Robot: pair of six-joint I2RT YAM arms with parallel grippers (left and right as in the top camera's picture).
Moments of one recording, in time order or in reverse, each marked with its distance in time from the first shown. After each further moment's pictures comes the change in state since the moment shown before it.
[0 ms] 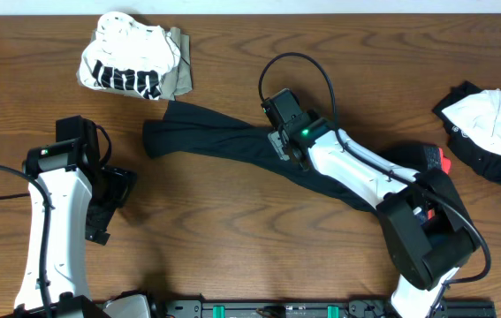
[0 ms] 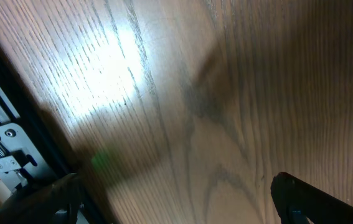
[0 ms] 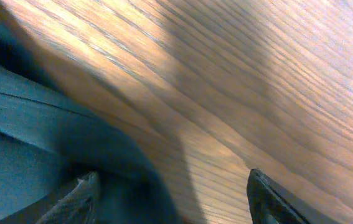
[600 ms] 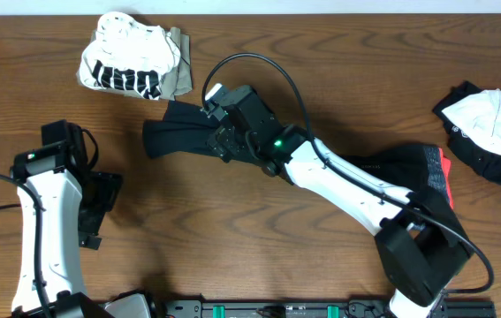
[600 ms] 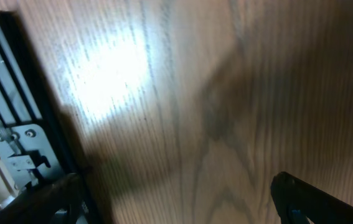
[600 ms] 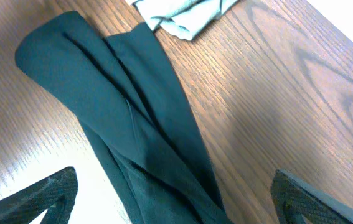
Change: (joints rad) left arm 0.084 0.000 0.000 -0.016 -0.055 -0.049; right arm 0.167 -0.020 0.115 0.202 -0.250 -0.160
